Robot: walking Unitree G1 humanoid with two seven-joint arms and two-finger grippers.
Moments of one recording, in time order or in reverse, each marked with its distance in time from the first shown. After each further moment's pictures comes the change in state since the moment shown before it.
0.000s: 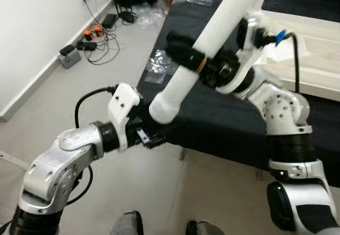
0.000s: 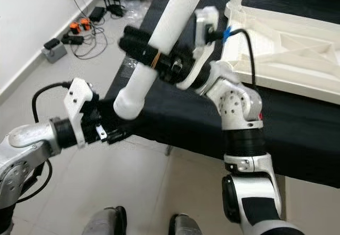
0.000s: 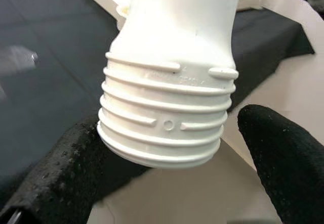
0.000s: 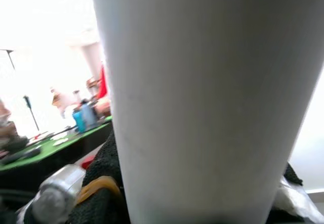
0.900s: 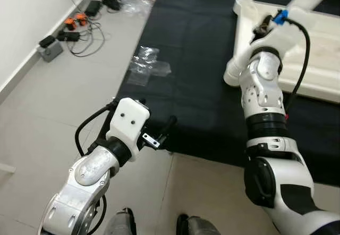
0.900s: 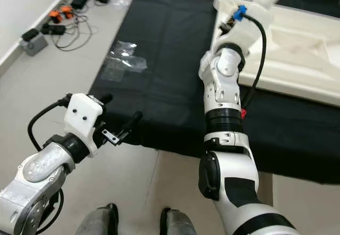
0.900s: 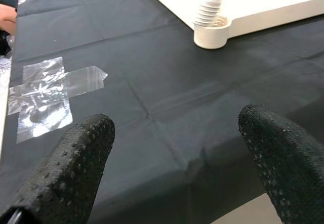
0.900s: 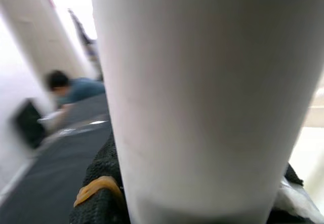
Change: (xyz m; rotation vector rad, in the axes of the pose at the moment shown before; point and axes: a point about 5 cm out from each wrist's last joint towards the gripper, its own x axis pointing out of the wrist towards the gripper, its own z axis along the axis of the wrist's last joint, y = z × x) left arm 0.008 -0.026 -0.002 0.177 -0.116 0.493; right arm -0.047 -0.081 0.043 -0.498 -0.347 -1.569
